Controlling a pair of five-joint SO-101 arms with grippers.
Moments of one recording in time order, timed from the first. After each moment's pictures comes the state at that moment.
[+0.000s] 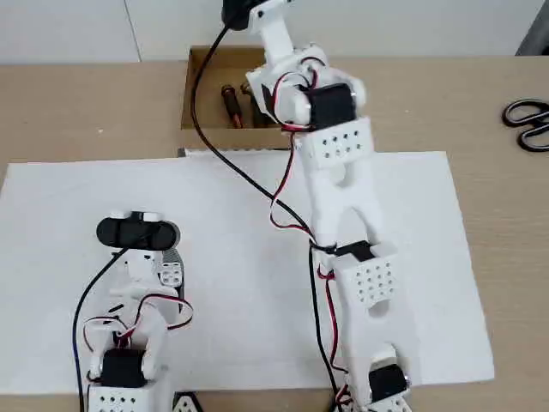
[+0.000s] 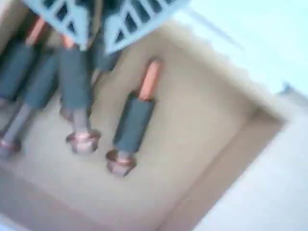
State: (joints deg) left arm -1.8 -103.4 96.0 53.6 2.2; right arm -22.2 43.6 -87.2 87.1 8.5
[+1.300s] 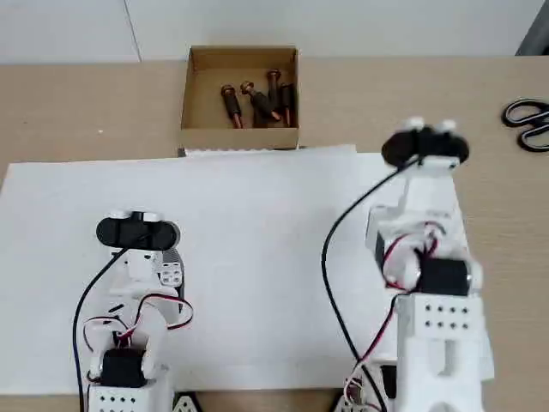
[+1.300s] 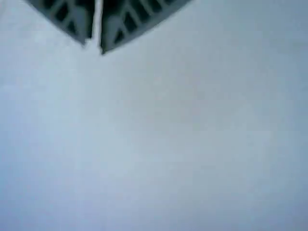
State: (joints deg) left arm -1.8 -103.4 96.0 53.6 2.2; right arm 0.8 -52.3 51.7 57.4 -3.2
